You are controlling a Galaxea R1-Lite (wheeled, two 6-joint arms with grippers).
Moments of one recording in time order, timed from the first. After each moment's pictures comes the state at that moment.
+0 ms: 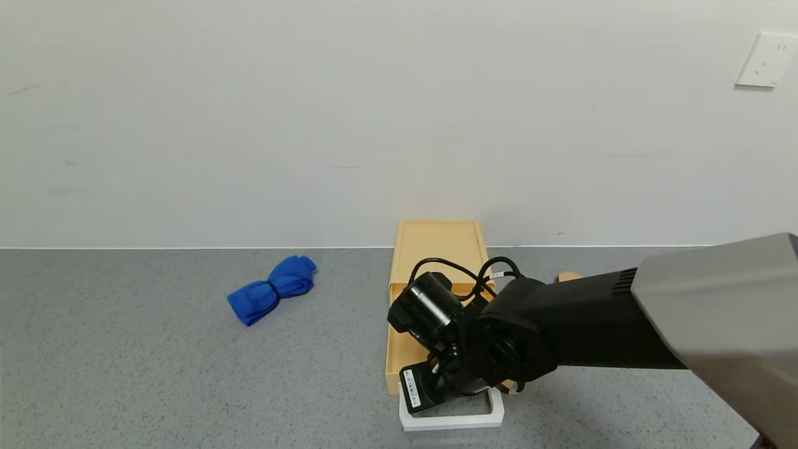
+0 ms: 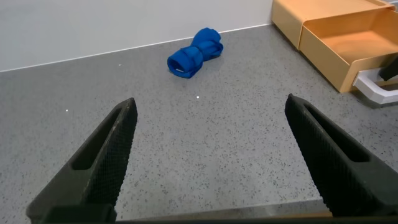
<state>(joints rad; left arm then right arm) 0.00 0.00 0.00 -0.05 0.00 0.12 0.85 2.25 -1.59 0.43 -0.06 0.51</state>
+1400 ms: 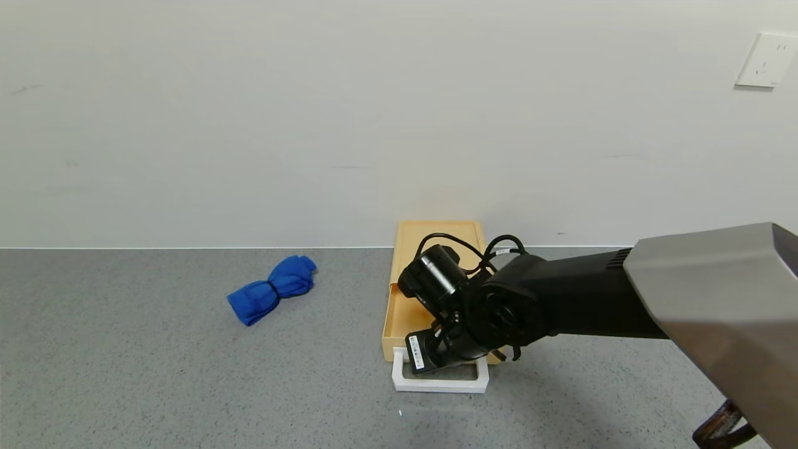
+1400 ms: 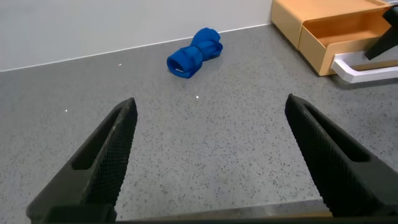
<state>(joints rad) -0.01 0.00 0.00 -0.05 0.00 0.13 0.78 2.30 -1.71 0.43 -0.11 0.45</state>
